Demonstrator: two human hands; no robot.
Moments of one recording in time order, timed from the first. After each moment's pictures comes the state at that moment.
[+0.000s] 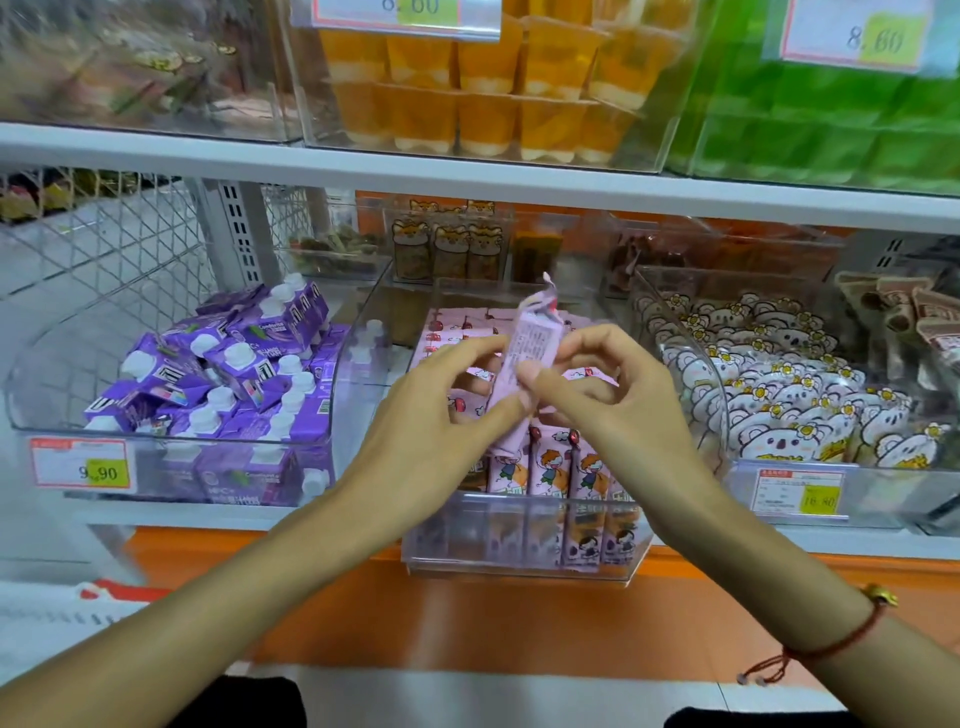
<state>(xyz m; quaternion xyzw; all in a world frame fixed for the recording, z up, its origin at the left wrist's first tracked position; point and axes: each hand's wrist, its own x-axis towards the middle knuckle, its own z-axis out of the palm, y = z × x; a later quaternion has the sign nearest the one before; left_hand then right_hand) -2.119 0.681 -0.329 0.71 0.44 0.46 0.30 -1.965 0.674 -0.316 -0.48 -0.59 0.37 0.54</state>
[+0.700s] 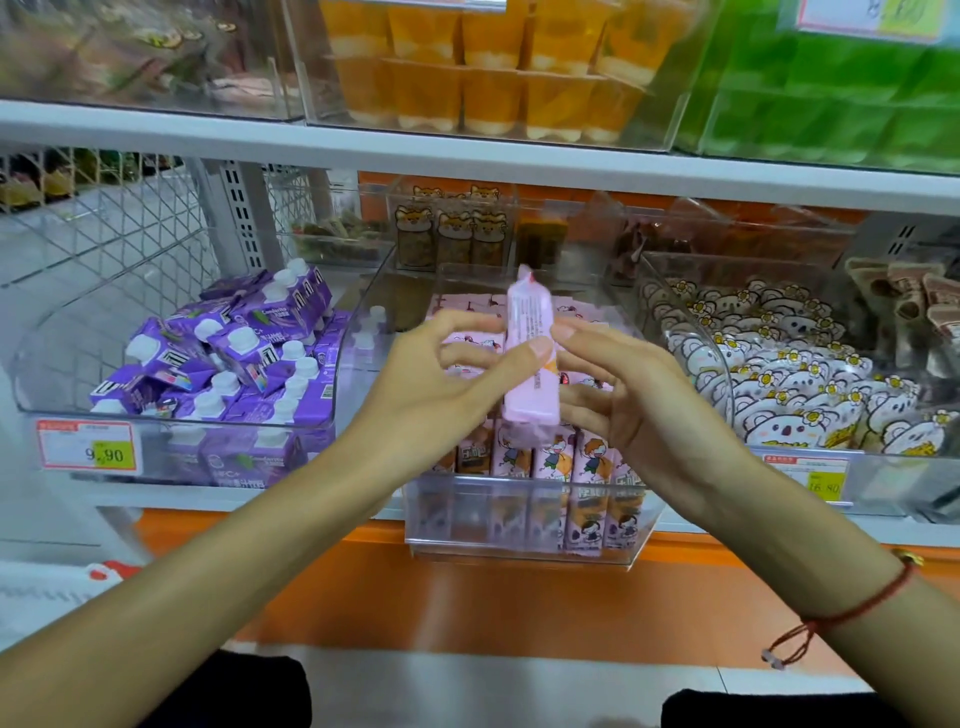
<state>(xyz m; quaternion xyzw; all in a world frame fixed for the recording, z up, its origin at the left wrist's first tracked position) -2.116 0.680 -0.312 0.60 0.47 0.48 0.43 -1.952 0.680 -0.309 -0.42 -0.50 0.58 0.49</state>
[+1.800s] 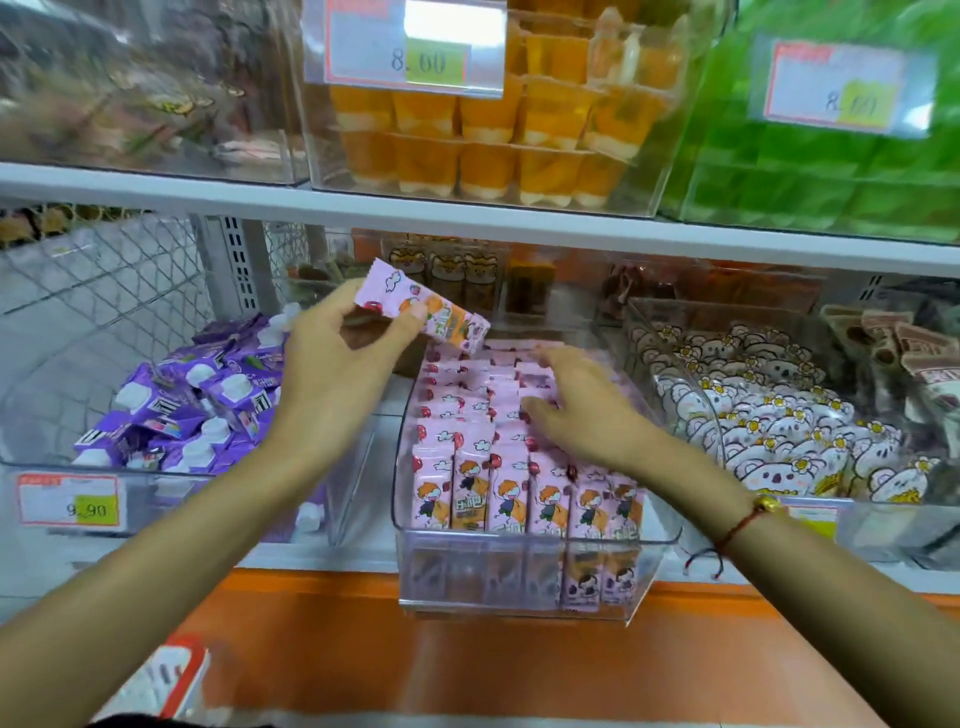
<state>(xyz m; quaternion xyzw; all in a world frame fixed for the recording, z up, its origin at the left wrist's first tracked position) -2.159 0.728 -0.304 0.59 0.41 0.64 0.26 -1.951 0.760 -0.327 -0.59 -0.78 0.10 0.21</state>
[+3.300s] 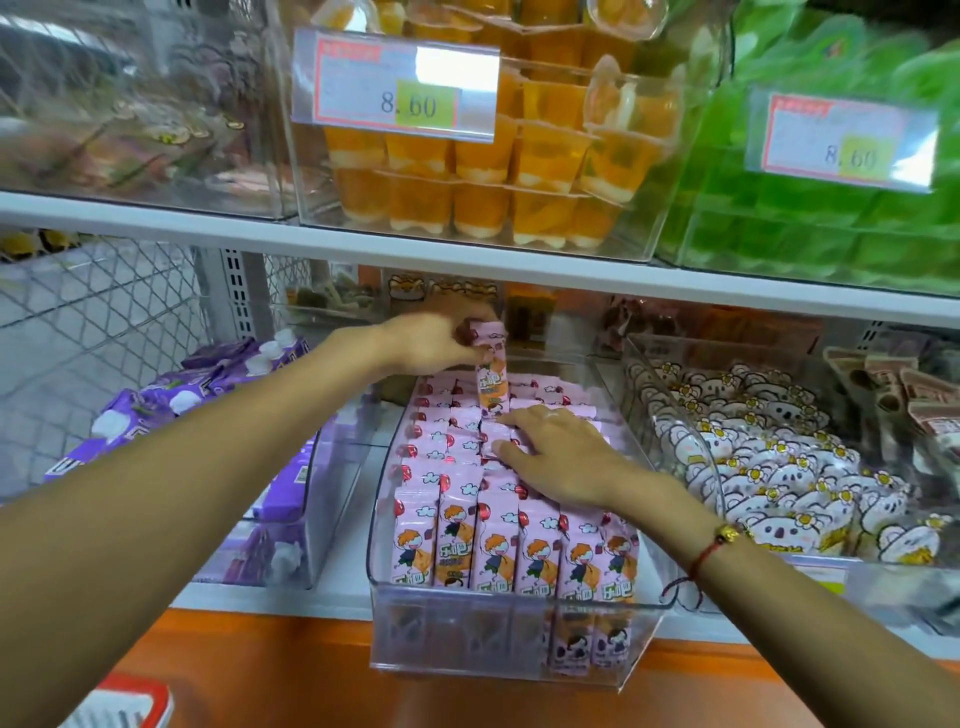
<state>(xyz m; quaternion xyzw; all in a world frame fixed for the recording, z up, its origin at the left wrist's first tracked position) -2.130 0.845 -0.274 0.84 0.49 0.20 0.16 -1.952 0.782 -0.335 -0.58 -0.81 0.07 0.06</state>
